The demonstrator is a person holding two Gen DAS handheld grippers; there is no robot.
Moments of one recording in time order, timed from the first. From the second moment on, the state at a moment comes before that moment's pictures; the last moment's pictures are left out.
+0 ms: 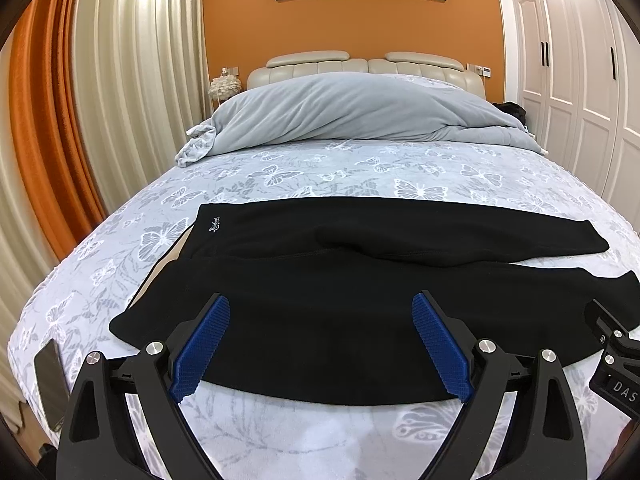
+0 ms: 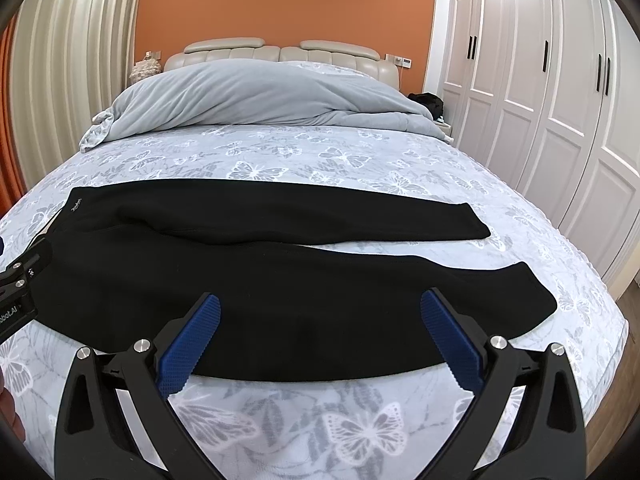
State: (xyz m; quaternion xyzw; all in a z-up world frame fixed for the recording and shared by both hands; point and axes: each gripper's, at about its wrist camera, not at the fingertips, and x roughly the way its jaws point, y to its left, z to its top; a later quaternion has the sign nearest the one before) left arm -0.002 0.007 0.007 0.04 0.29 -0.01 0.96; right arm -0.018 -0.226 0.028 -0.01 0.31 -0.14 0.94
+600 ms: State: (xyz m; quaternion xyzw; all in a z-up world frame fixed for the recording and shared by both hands) left arm 0.005 0.017 0.006 0.01 0.32 -0.03 0.95; right arm -0.016 -0.236 0.031 0.00 0.32 -0.13 0.94
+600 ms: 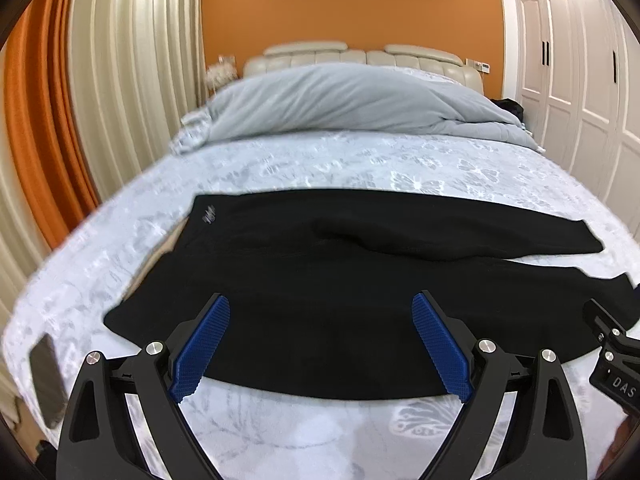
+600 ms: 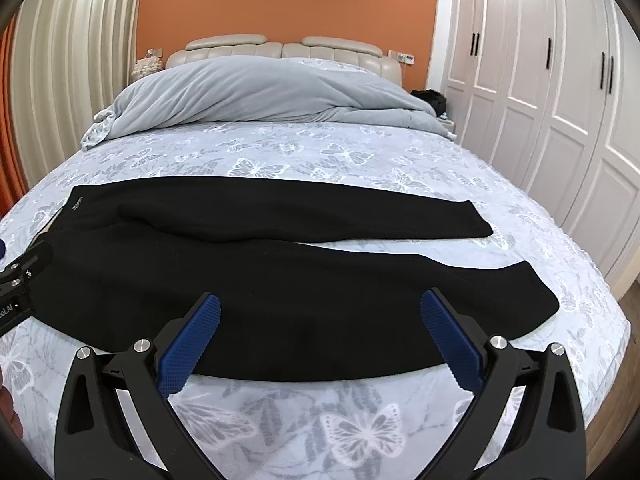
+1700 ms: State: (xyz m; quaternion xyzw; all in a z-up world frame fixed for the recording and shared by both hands) left arm 0.404 0.231 -0.108 -0.10 0.51 0.12 0.85; right arm 0.250 -0.627 -0.079 0.15 0.44 -0.18 0.87
